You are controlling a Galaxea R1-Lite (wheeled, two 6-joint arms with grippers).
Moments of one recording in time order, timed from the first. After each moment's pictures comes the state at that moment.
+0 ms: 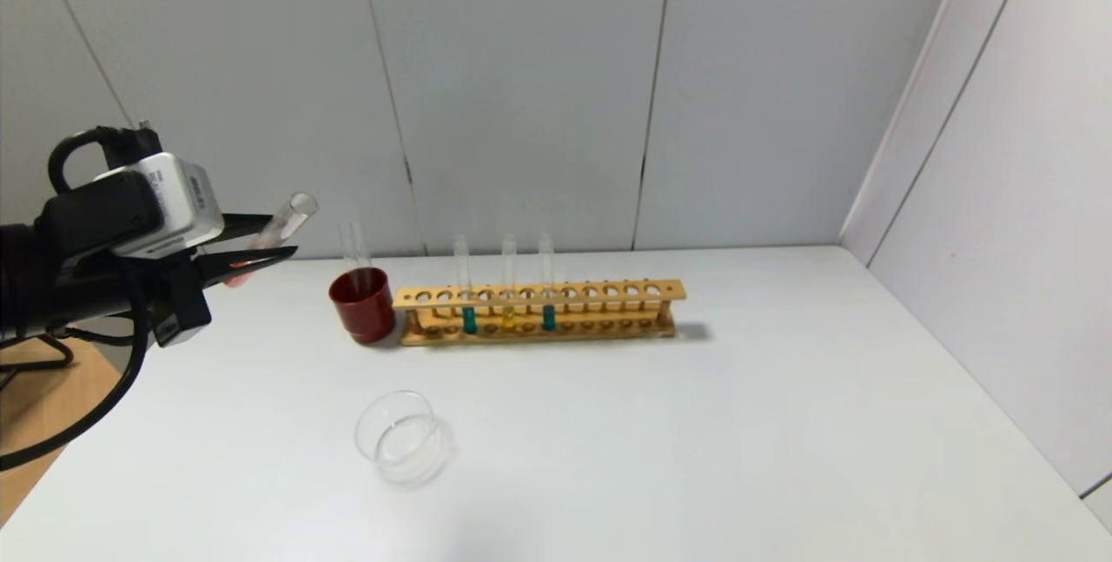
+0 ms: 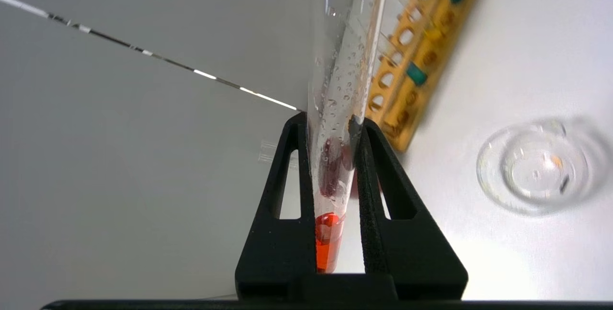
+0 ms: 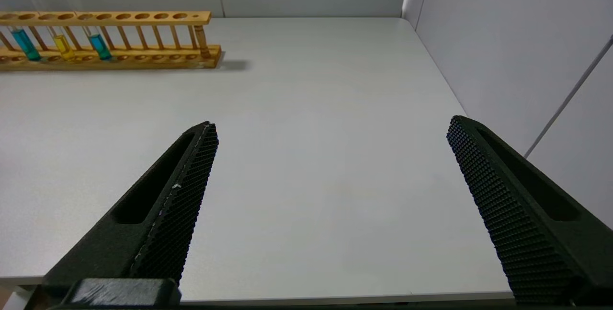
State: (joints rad) left arm -0.03 1.31 -0.86 -0.14 -0.50 1.08; right arm 0.00 0.00 0.00 0.00 0.00 0.00
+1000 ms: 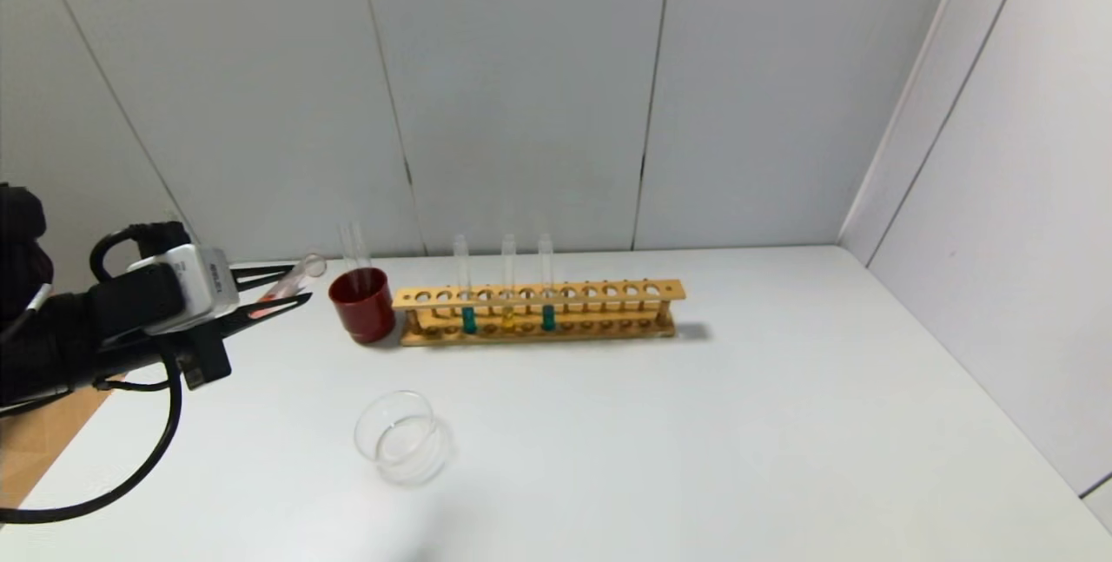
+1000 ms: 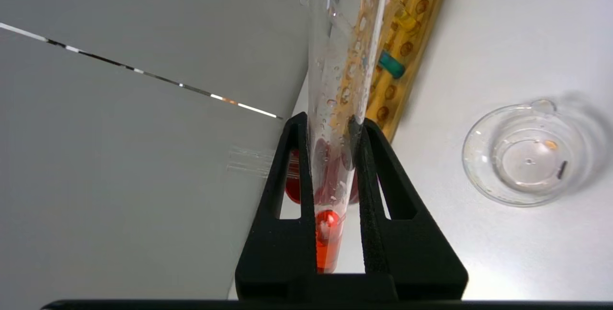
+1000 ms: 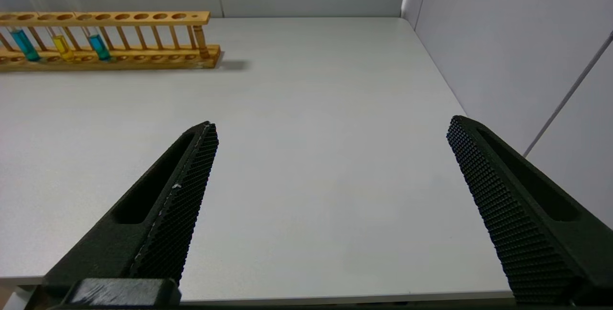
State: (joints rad) left arm 0.07 1.42 -0.61 -0.50 -0.67 1.12; right arm 0.00 0.00 0.00 0.00 0.00 0.00
